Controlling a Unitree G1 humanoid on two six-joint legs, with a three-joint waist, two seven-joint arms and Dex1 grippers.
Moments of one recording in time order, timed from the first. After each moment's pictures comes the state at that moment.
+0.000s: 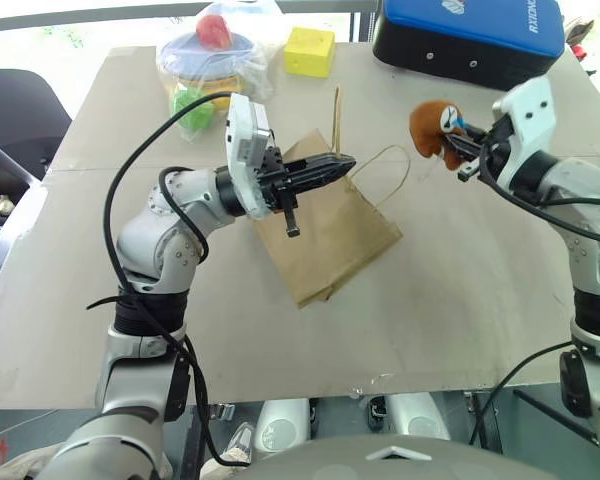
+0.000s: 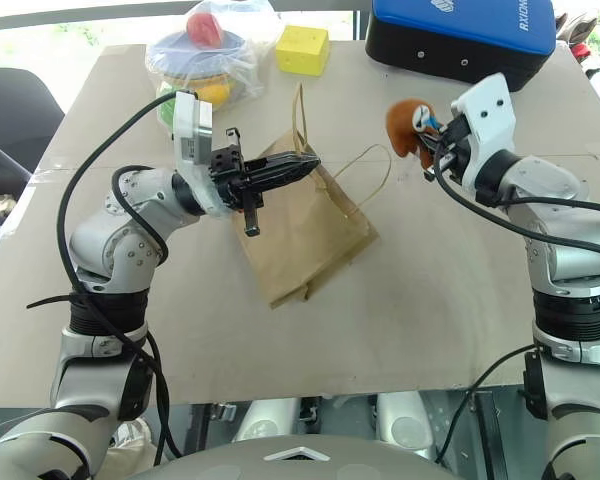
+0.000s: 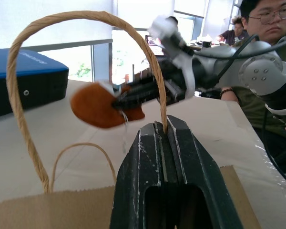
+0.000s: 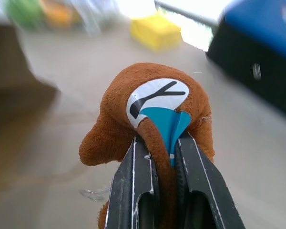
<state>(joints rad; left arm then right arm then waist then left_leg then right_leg) -0.59 0.49 0.01 -0.17 -0.66 0.51 -1.01 -0.60 -0.57 -0.09 -0.32 0.35 0.77 0.58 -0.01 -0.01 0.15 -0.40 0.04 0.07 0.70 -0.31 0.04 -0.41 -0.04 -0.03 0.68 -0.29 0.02</state>
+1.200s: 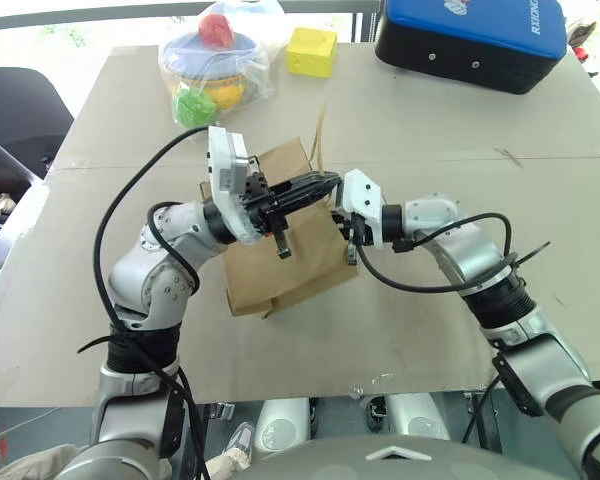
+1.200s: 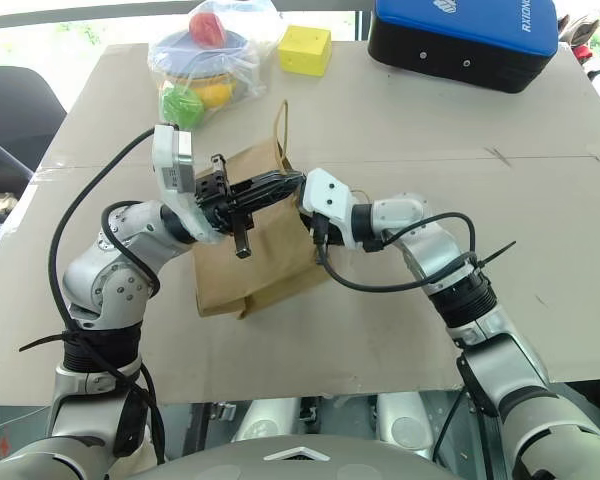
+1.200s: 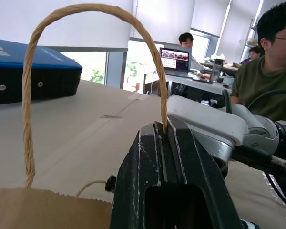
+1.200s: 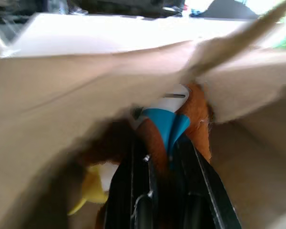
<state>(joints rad) -0.42 0.47 0.07 -0.30 -0.73 0.50 -0.93 -0.66 -0.27 0.41 0.05 0.26 0.33 1.04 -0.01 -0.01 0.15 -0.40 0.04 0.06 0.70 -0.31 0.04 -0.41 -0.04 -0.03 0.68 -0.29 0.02</state>
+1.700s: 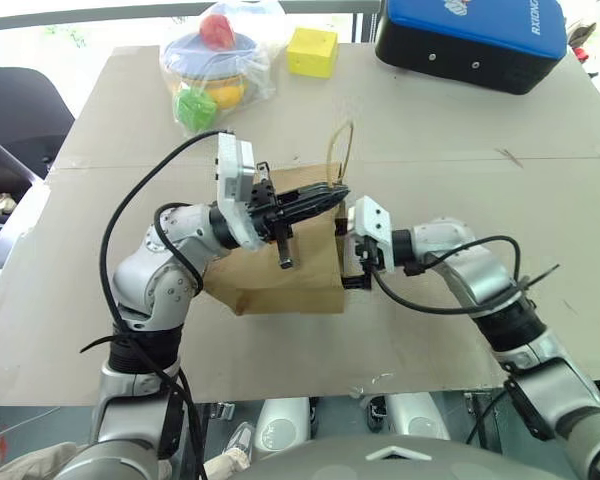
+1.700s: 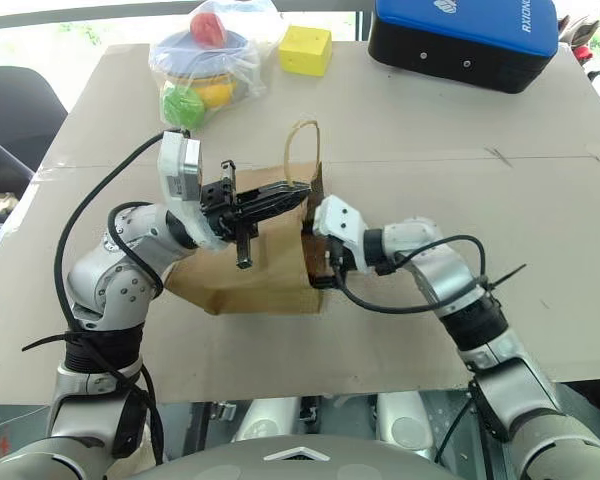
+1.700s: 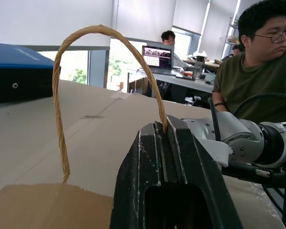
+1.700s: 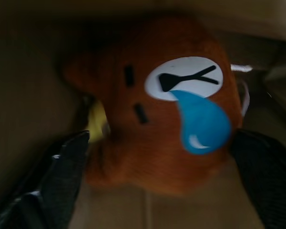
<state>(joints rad) -0.41 0.49 0.04 -0.30 -0.74 0.50 -1.00 -0.52 -0.37 0.36 -0.08 0.25 0.38 0.99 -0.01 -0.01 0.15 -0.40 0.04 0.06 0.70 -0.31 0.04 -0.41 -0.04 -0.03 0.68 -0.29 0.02</state>
